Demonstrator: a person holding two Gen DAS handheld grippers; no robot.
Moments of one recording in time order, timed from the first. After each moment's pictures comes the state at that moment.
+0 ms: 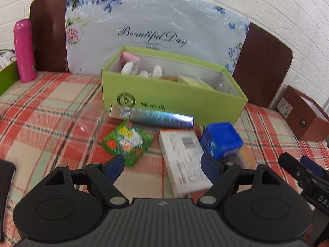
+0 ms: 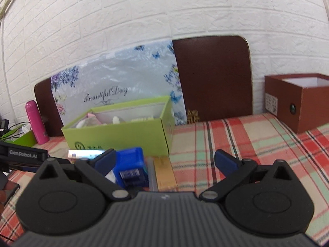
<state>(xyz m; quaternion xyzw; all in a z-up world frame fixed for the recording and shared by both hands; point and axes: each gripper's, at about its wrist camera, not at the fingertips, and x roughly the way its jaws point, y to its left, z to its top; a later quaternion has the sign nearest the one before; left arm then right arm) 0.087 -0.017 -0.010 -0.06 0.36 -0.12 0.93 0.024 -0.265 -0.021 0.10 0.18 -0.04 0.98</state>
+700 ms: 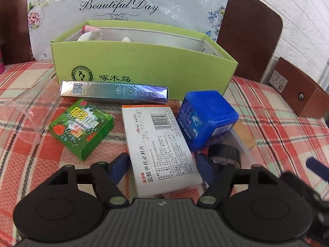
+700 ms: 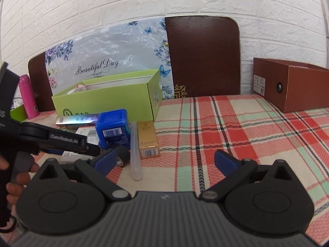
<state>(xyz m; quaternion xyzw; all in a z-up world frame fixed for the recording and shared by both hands) 0.114 -0.059 -0.055 -0.03 0.38 -0.17 0.91 0.004 -0.265 -0.053 0.06 0.22 -0.05 0.97</state>
